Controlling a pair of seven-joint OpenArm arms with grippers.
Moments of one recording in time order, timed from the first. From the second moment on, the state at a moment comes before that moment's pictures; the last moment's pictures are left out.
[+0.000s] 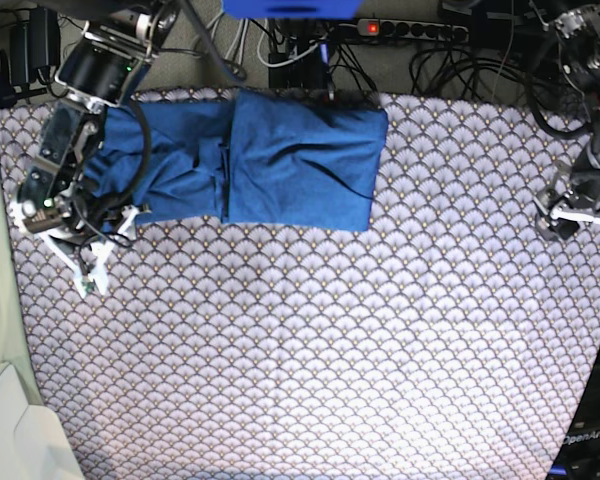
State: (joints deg) left arm 10.9 -17.9 -32.3 112.5 -36.9 11.8 66.1; right arm 8.1 0.8 28.6 91.7 -1.8 39.5 -66.7
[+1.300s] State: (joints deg) left arm 9.7 -17.8 -32.1 112.5 -36.9 11.8 65.9; right arm 3.3 1.3 29.4 87.9 -1.3 39.5 -62.2
